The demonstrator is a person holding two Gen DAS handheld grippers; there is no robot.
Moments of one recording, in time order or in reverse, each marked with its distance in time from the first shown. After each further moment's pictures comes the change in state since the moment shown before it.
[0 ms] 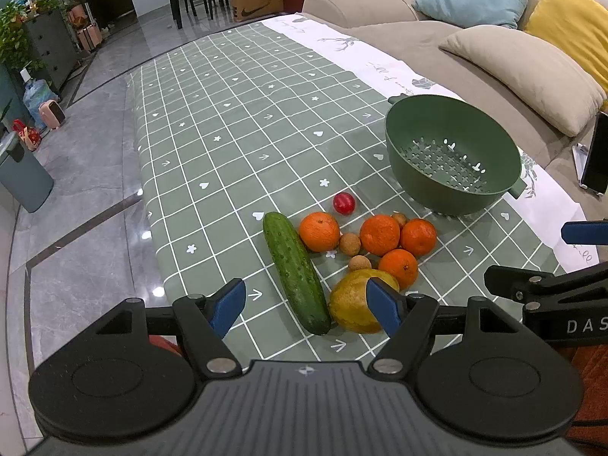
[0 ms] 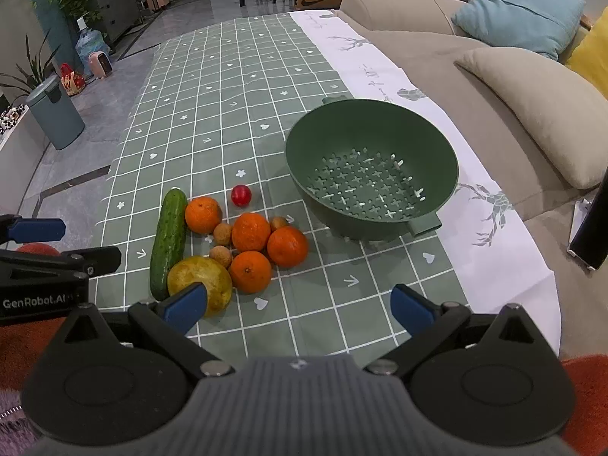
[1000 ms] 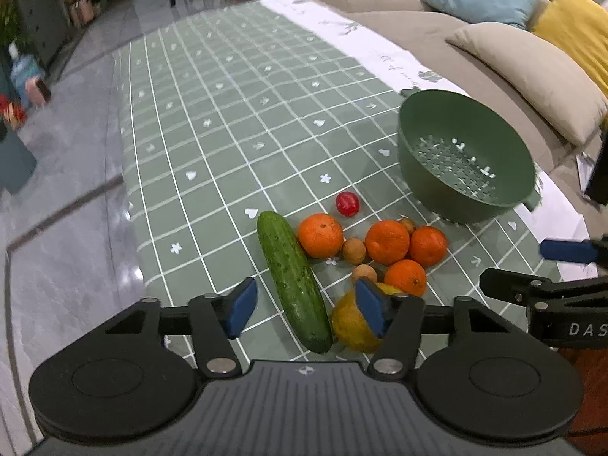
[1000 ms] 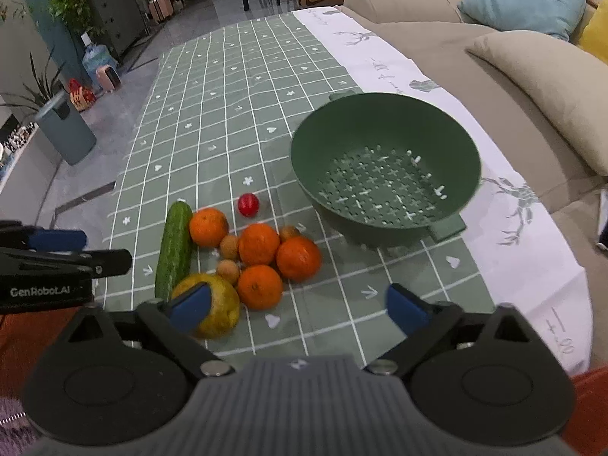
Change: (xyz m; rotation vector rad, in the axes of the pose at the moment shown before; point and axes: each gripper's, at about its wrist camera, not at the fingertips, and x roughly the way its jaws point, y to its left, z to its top) left arm 0.040 0.019 0.019 -0.056 0.070 -0.066; right arm 0.035 -0.011 0.010 0.063 -0.004 0.091
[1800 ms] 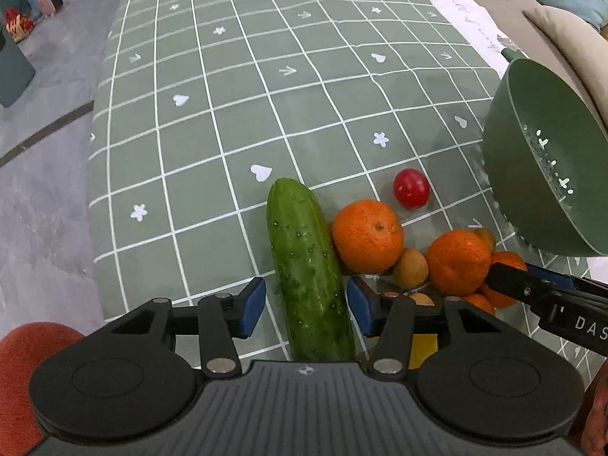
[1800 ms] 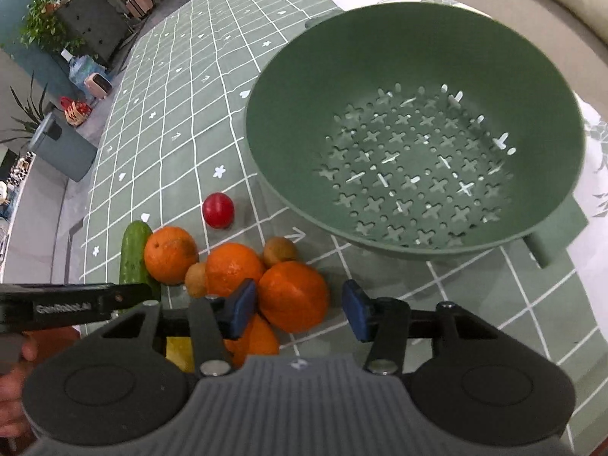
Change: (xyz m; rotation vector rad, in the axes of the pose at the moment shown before) left arm 0.110 0.029 0.024 -0.171 0.217 -0.003; right arm 0.118 -0.032 0.025 0.175 0.124 0.100
